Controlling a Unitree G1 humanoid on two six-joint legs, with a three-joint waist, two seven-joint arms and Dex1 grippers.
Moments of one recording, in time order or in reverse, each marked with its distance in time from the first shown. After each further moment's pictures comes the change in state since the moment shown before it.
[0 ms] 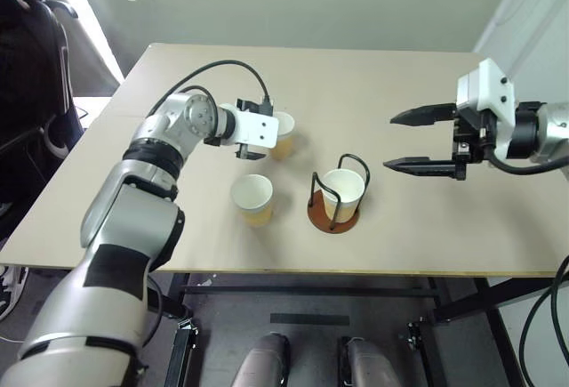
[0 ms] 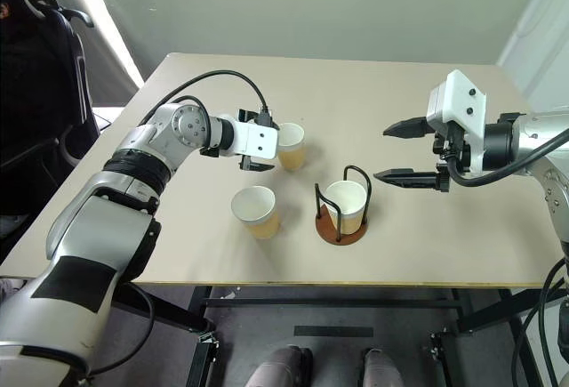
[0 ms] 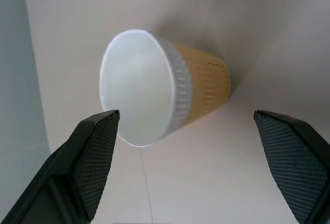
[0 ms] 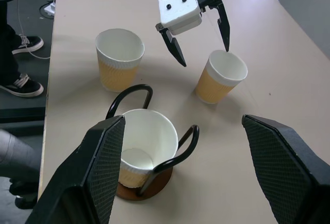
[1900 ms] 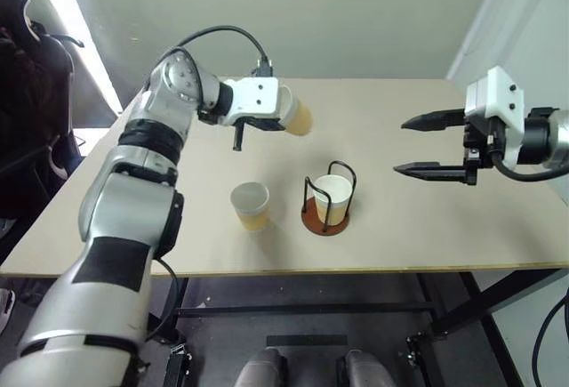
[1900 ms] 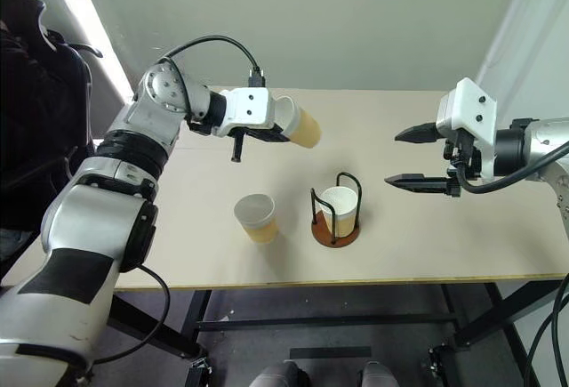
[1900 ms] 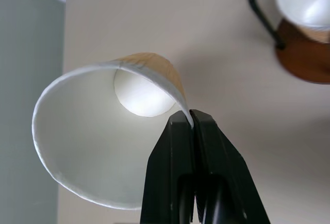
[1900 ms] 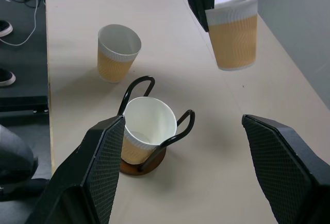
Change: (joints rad) left arm -0.068 -0.009 0.214 -0.070 -0.292 0.114 -0.523; right arm 0.048 -0.046 -0.029 -0.008 -0.010 -0.004 0.012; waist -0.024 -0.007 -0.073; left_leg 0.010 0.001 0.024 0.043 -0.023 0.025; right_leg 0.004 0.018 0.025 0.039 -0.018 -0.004
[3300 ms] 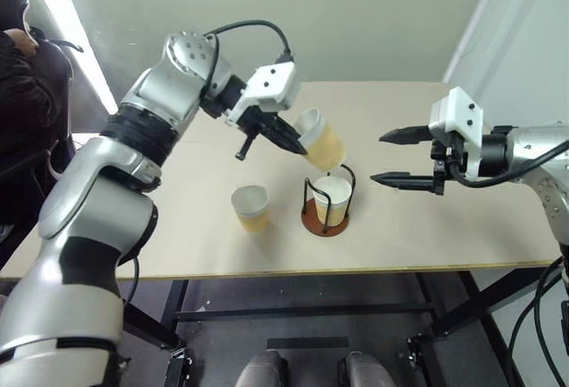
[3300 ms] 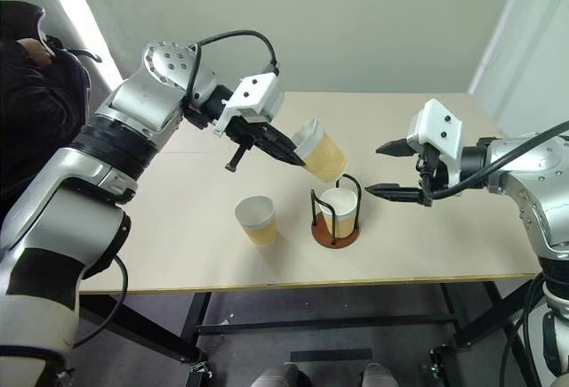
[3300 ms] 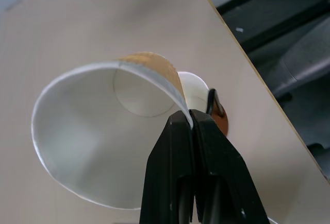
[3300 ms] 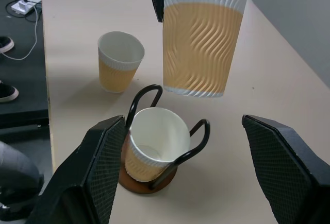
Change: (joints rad) left arm -0.019 0.163 -0.504 -0.436 -0.672 0.418 -0.229; right arm 0.037 0.126 0.048 -0.049 -0.051 0.055 -0.095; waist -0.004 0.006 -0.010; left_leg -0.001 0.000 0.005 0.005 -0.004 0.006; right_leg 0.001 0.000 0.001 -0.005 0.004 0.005
